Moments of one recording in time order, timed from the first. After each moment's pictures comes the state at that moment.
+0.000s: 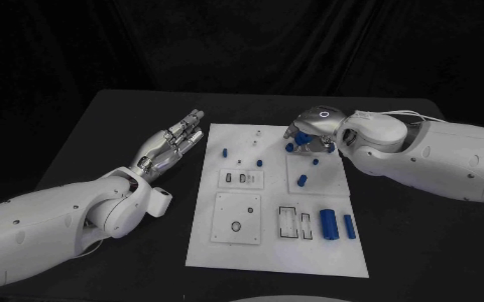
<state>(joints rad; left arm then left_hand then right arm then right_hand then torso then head) 1.17 -0.94 -0.22 1.56 -0.28 -0.23 0.67 1.39 0.26 -0.24 0.29 0.48 0.23 0.02 0.03 0.03 0.00 -0.03 0.00 0.00 0.00 -0.01 0.00 0.00 0.17 0.00 0.08 0.00 0.00 1.38 -0.83 -0.25 1.48 -1.79 -0.23 -0.08 1.44 -0.02 0.10 0.09 0.17 0.85 0.08 0.07 0.08 0.97 0.08 0.07 0.07 1.44 -0.03 1.13 1.02 0.17 1.25 0.08 0.90 0.70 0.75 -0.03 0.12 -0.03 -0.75</state>
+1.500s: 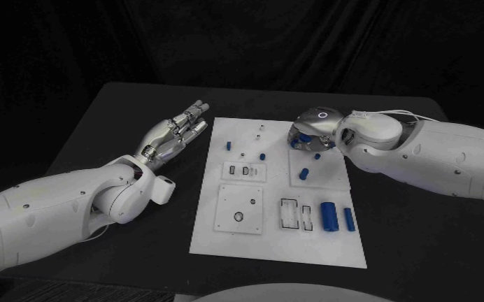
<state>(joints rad) 1.17 -0.92 -0.22 1.53 -0.28 -0.21 0.67 1.43 0.26 -0.22 0.28 0.51 0.28 0.05 0.04 0.04 0.00 0.01 0.00 0.00 0.00 0.02 0.00 0.00 0.17 0.00 0.11 0.00 0.00 1.32 -0.79 -0.25 1.40 -1.79 -0.23 0.00 1.50 0.00 0.30 0.08 0.14 1.04 0.11 0.08 0.08 1.14 0.06 0.06 0.06 1.44 -0.04 1.14 1.01 0.14 1.26 0.07 1.04 0.91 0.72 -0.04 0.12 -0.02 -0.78</state>
